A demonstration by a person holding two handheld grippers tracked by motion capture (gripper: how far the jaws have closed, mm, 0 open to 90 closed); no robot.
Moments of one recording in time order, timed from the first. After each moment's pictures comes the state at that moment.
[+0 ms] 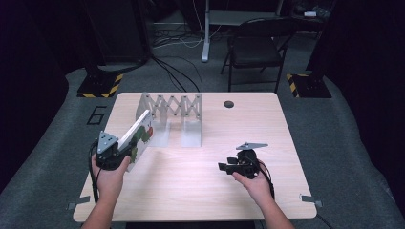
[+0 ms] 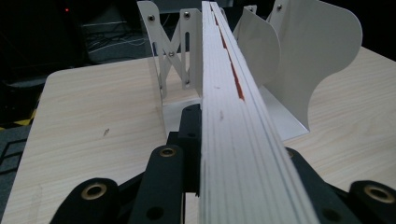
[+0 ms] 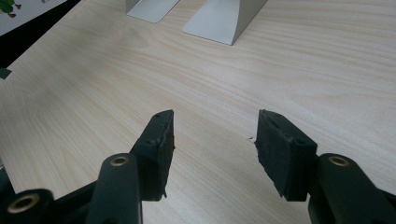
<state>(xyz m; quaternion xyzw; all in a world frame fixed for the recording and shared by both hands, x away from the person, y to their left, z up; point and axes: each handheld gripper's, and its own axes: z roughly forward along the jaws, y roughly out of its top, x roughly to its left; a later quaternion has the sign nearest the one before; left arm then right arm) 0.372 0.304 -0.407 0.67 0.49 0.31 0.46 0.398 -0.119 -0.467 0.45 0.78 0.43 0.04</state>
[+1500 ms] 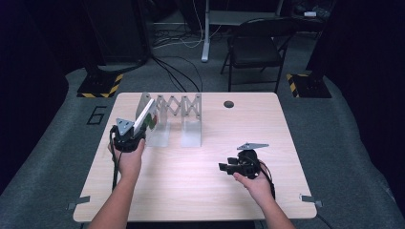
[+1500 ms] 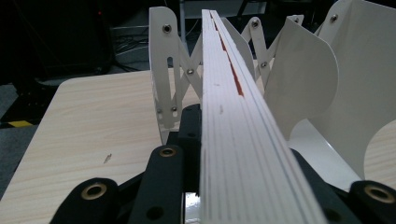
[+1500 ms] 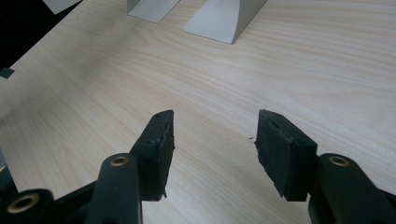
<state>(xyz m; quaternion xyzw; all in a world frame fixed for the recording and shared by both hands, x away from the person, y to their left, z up) 0.434 0.276 -0.424 0.64 0.53 0.35 0.44 0.398 -0.121 -0.467 0.45 0.78 0.43 0.04</state>
